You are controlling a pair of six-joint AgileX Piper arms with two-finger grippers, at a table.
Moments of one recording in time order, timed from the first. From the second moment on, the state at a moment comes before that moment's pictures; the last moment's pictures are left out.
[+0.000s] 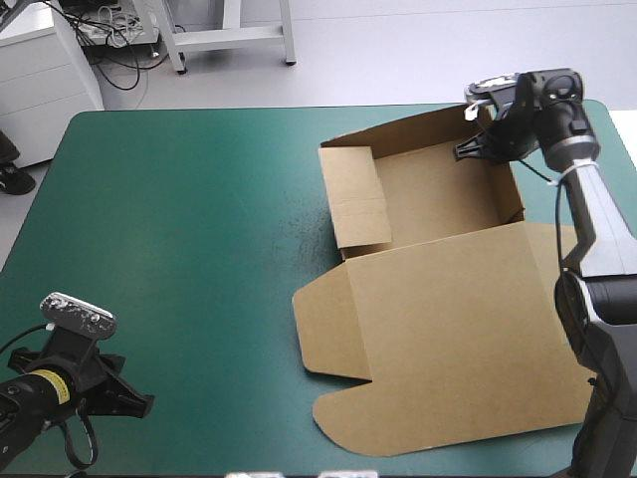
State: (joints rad) left arm -0.46 0.62 -0.80 0.16 1.24 -0.10; right arm 0.07 2.00 -2.09 -0.04 1.24 -0.16
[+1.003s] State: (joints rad) left arm -0.46 0.62 -0.80 0.16 1.25 -0.10; right arm -0.49 2.03 -2.11 0.05 1.22 -0.18
